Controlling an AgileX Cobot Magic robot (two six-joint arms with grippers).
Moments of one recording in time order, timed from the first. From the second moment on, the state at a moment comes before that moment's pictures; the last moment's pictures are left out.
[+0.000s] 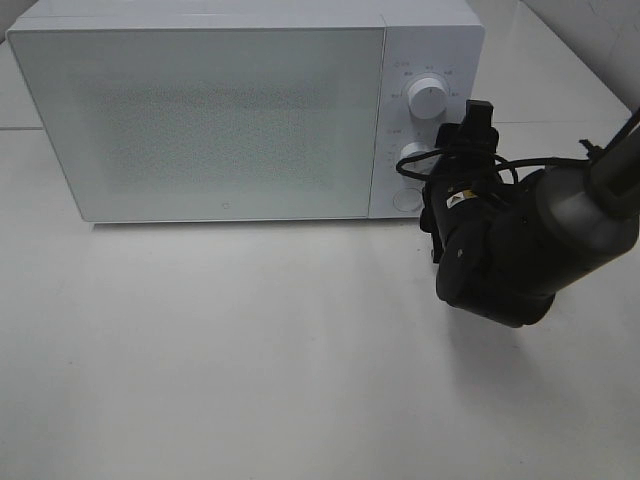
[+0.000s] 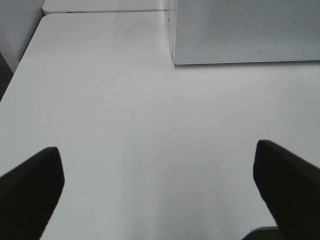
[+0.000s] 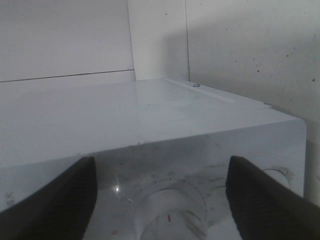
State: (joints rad) left arm 0.05 0.00 -0.52 -0.09 1.08 0.09; right arm 0.62 2.05 -0.78 0.86 -1.16 1.31
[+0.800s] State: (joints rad) left arm 0.05 0.00 -0.52 -0.09 1.08 0.09; right arm 0.62 1.90 -0.60 0.73 -1.07 1.23
